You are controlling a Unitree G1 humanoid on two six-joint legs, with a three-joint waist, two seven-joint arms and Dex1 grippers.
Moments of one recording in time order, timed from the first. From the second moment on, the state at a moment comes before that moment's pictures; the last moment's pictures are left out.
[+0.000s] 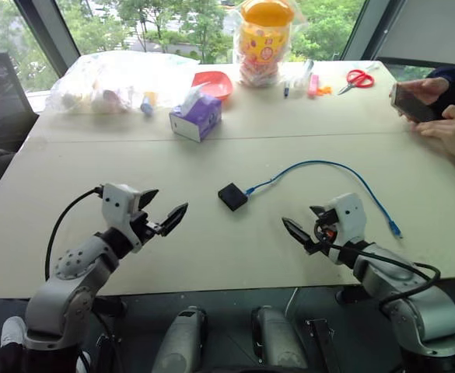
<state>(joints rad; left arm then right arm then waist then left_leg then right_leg) 0.02 0.45 0.17 -0.51 -0.55 0.61 -0.48 0.03 -0.46 -0.14 -0.63 0.44 0.87 0.35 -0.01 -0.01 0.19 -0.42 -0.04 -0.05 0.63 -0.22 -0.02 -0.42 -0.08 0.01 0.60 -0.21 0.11</state>
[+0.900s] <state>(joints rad) -0.23 0.58 0.09 -0.29 -0.58 0.66 -0.70 -0.30 -0.70 -0.07 -0.47 0.56 1.05 0.54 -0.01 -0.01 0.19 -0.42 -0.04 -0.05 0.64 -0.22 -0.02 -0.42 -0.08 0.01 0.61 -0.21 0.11</state>
